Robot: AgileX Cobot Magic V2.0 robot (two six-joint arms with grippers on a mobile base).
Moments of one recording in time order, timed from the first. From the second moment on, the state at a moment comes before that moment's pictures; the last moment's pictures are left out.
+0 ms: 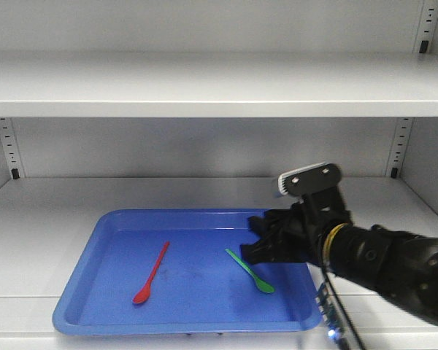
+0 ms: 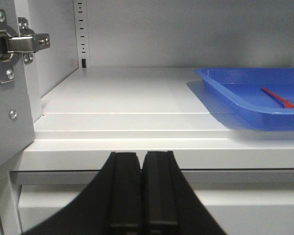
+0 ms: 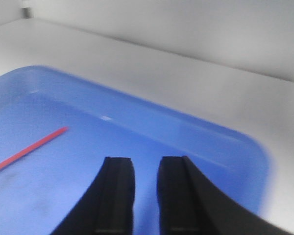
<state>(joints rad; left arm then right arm) -0.04 -0.01 0.03 0.05 0.05 -0.10 0.40 1.56 -1.09 -0.86 -0.11 0.86</state>
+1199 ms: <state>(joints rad) -0.04 -0.01 0.03 0.05 0.05 -0.10 -0.04 0.16 -0.06 -0.08 0.09 -0.01</state>
